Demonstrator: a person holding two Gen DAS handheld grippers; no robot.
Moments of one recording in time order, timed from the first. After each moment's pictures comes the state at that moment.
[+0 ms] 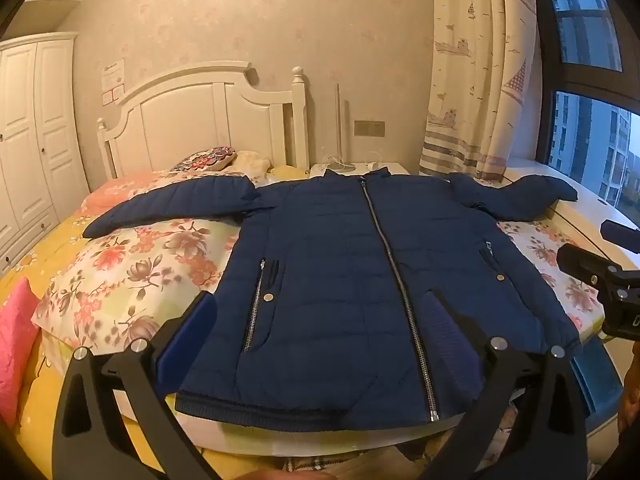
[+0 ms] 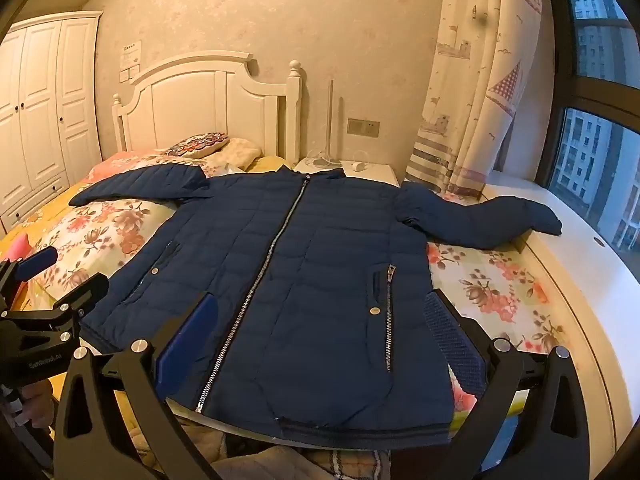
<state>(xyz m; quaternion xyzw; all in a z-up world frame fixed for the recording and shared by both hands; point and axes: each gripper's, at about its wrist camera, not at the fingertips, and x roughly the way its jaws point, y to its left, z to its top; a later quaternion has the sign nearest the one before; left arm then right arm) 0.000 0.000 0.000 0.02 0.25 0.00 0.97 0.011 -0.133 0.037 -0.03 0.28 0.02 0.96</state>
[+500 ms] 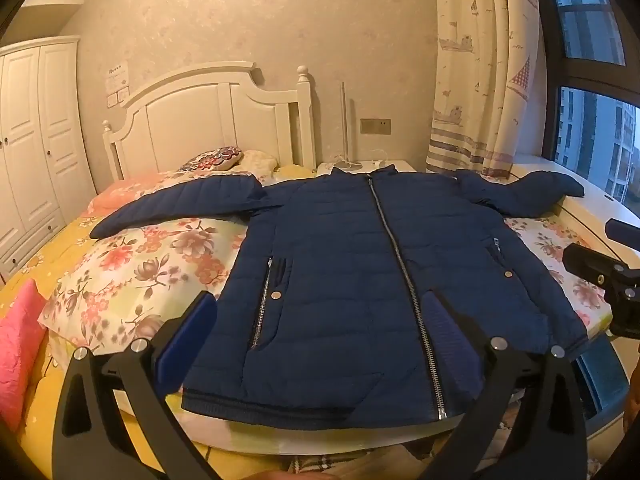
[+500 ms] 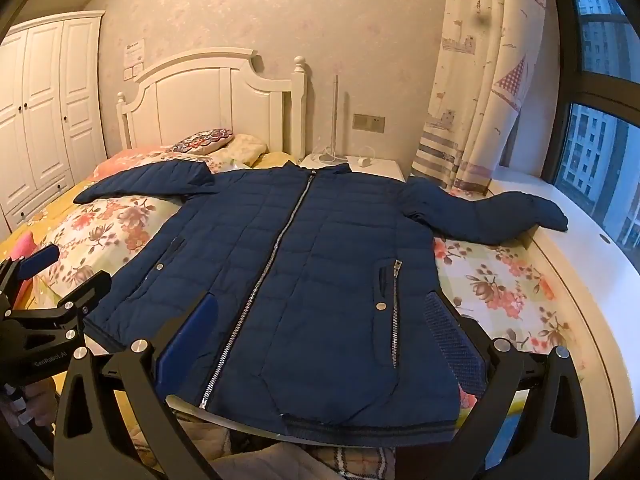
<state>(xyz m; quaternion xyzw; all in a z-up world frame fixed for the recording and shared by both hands) -0.001 0.001 -0.003 0.03 0.25 0.01 0.97 0.013 -0.131 0.033 -0.02 0.29 0.03 0.96</state>
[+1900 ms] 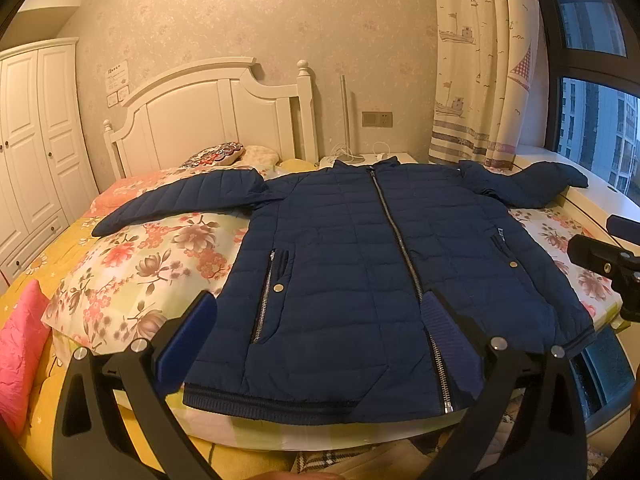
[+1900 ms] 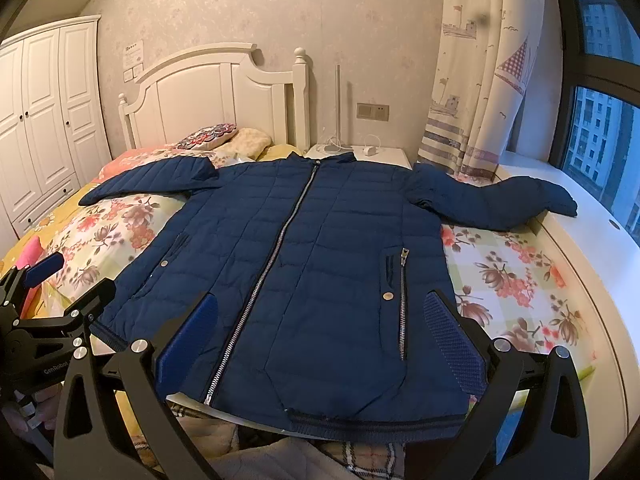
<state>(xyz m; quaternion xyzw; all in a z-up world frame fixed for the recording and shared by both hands) -0.001 0.003 -0.010 0.04 0.26 0.01 0.96 0.016 -0.133 0.024 -0.01 0.30 0.04 0.95</state>
